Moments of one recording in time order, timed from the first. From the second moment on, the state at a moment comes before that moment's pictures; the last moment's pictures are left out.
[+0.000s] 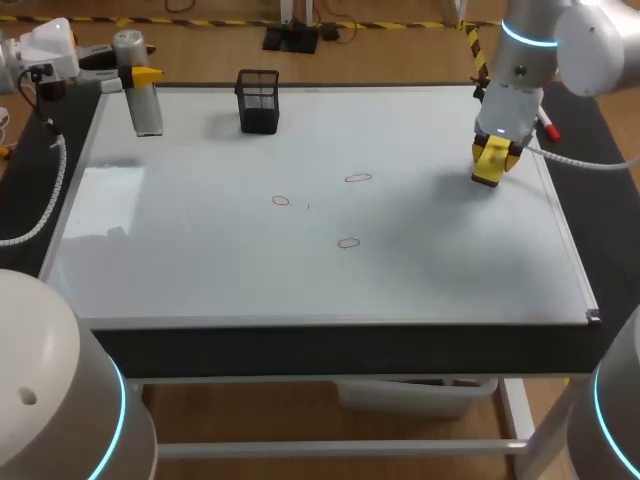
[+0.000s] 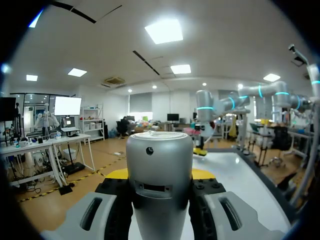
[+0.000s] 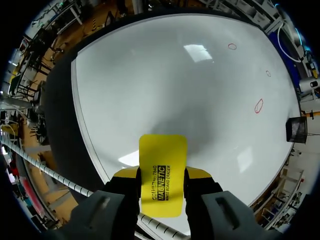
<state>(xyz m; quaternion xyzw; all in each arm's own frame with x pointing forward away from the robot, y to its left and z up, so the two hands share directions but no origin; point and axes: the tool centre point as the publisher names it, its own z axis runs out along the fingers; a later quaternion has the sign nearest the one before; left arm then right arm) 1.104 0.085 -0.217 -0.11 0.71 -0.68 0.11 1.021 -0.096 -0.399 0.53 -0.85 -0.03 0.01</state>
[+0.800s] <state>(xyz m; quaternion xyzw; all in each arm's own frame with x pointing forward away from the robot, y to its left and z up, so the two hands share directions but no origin) 1.093 0.073 -0.216 -0.09 0.71 -0.69 0.11 1.021 -0.096 -0.399 0.53 -0.85 -0.03 0.01</state>
